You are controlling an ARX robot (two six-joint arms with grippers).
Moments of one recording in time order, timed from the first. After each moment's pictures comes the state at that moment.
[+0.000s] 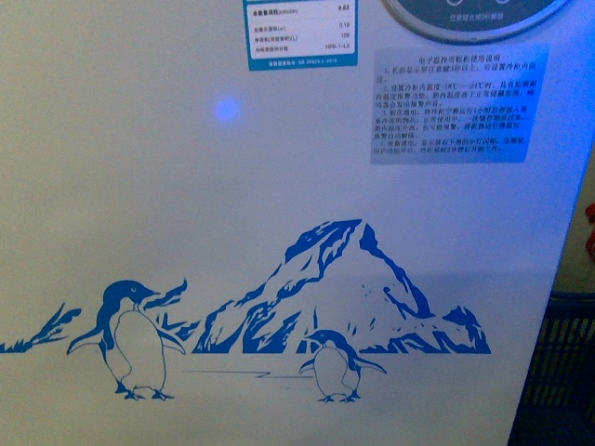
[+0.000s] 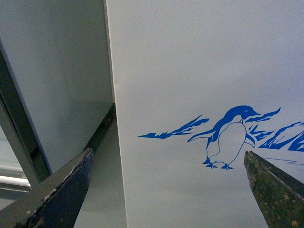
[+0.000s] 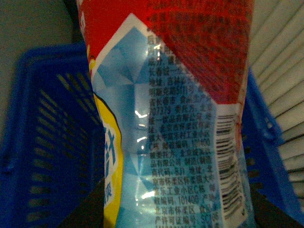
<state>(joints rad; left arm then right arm) 0.00 0.00 0.01 0.00 0.00 0.00 -0.28 1.99 0.97 0.50 -0.02 -0.05</state>
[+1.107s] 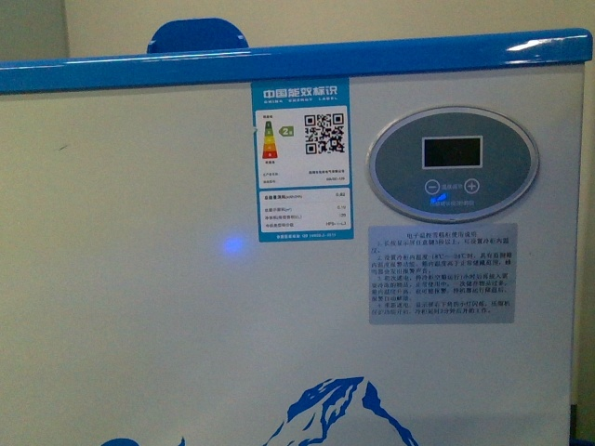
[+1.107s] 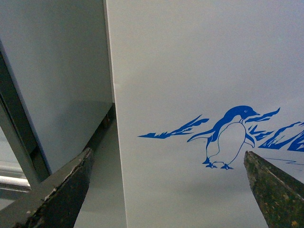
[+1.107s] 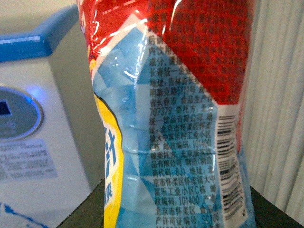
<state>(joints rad) 0.00 0.00 0.01 0.00 0.00 0.00 -0.12 0.36 0.53 -0.05 0.06 0.09</state>
